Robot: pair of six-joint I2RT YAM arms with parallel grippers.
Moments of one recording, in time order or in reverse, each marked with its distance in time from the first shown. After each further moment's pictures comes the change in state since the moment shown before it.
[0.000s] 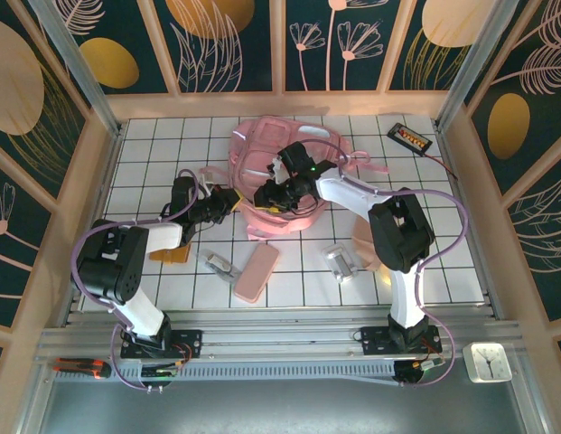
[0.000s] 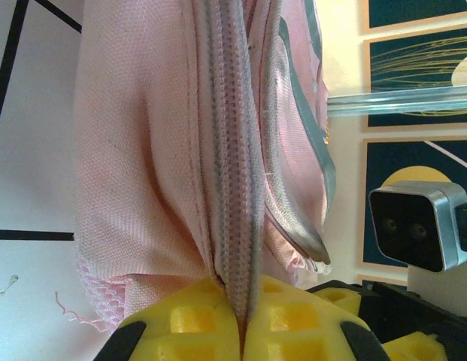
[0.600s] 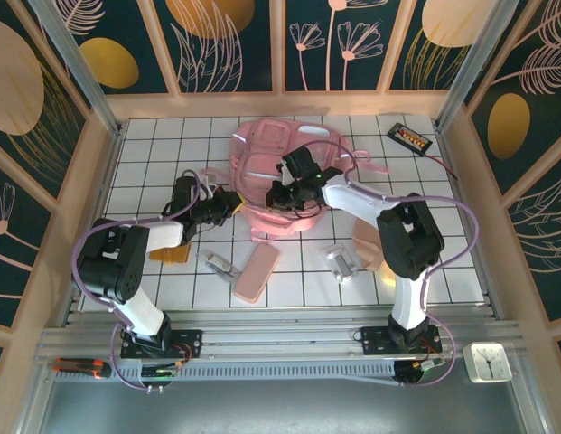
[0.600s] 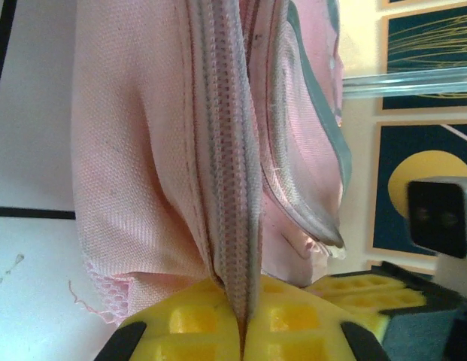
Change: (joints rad) left arm 0.000 0.006 0.031 -0.106 0.027 0.044; right arm 0.005 -0.110 -0.122 0.071 0.247 0.048
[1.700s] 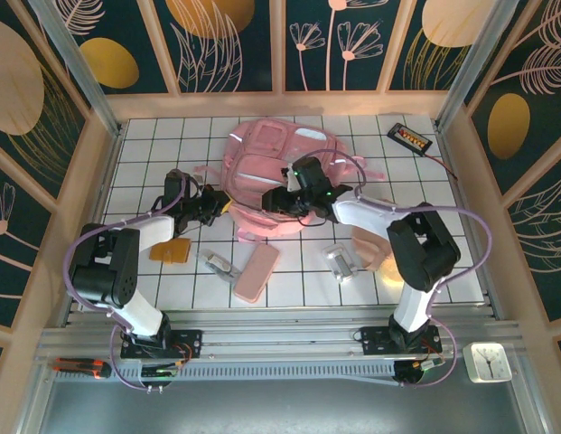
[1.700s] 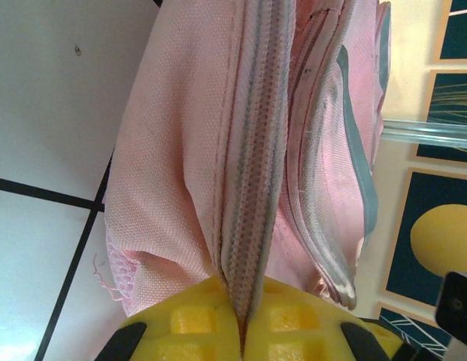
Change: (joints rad) left arm 0.079 -0.047 0.043 -0.215 -0.036 -0.021; right arm 0.001 -0.091 -0.232 0.322 -0.113 0.044
